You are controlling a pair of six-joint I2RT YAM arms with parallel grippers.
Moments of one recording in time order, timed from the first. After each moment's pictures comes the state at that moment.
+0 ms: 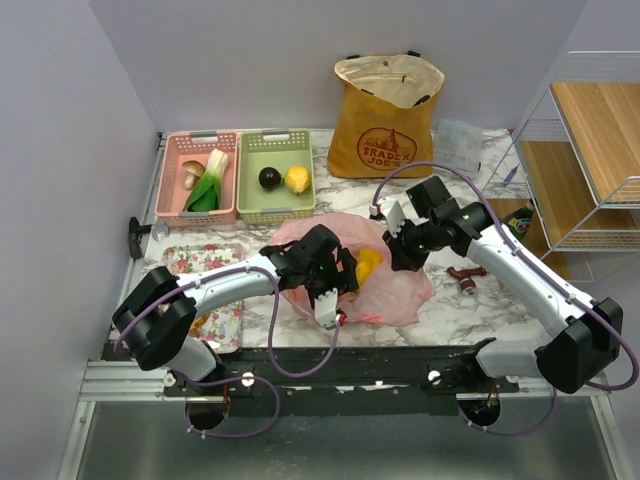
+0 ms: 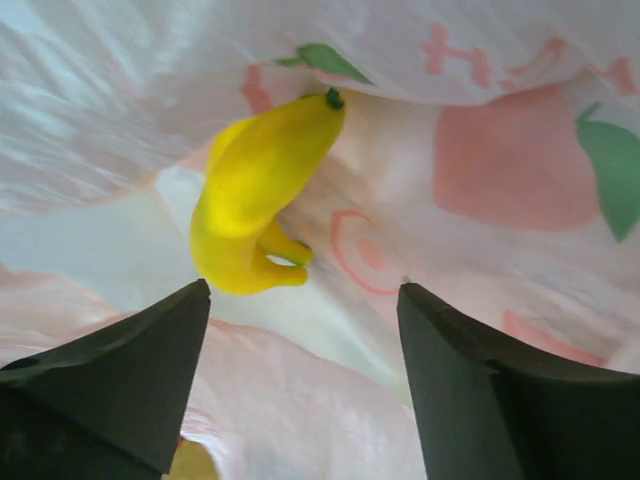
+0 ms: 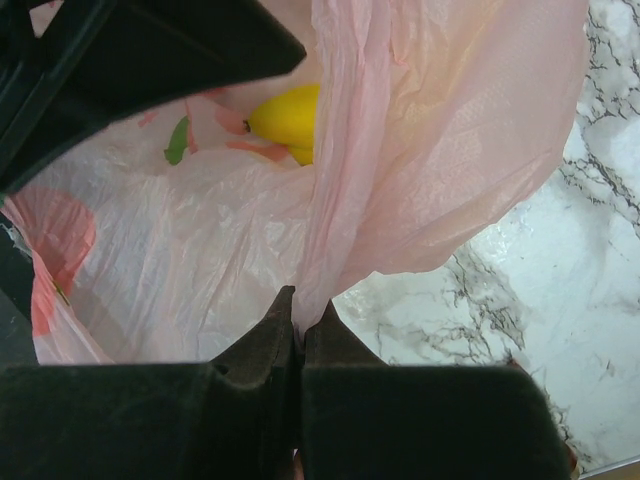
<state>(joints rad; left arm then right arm) -0.87 1.48 0.89 -0.37 0.29 1.94 0.54 1.30 1.17 -0.94 -0.35 -0.39</state>
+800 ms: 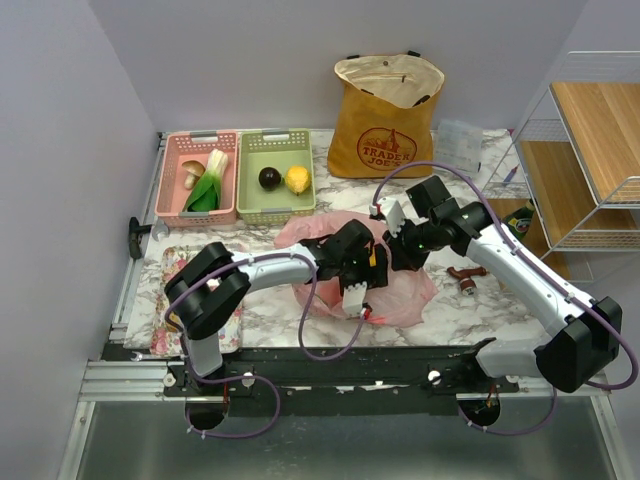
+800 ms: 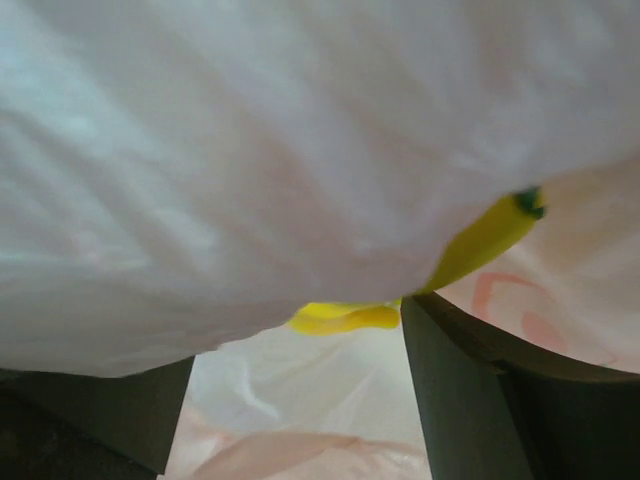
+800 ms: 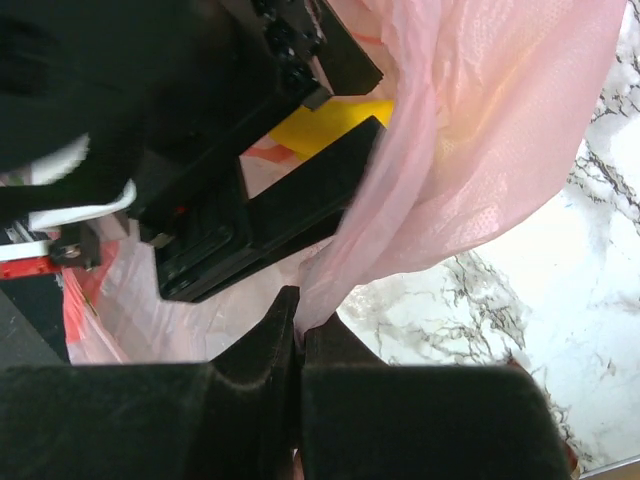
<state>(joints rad) -0.94 1.76 1.08 -0.16 0.29 2.07 0.54 1.31 1.17 -0.94 -0.35 -0.39</state>
